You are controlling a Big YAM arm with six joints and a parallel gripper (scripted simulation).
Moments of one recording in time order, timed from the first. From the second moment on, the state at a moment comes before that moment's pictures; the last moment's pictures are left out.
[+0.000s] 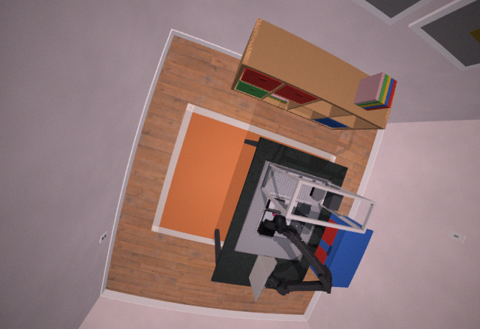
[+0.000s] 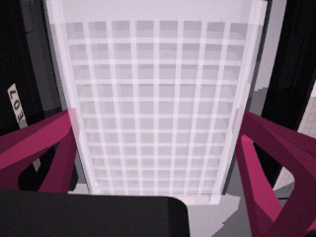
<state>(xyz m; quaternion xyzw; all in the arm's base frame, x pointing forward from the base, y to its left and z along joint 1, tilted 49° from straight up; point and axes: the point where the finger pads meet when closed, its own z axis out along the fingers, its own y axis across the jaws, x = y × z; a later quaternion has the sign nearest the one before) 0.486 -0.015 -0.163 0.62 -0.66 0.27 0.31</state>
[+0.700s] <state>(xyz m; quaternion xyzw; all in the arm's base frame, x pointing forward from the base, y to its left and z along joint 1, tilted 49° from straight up) 0.489 0.020 -0.130 0.62 -0.66 0.27 0.31</state>
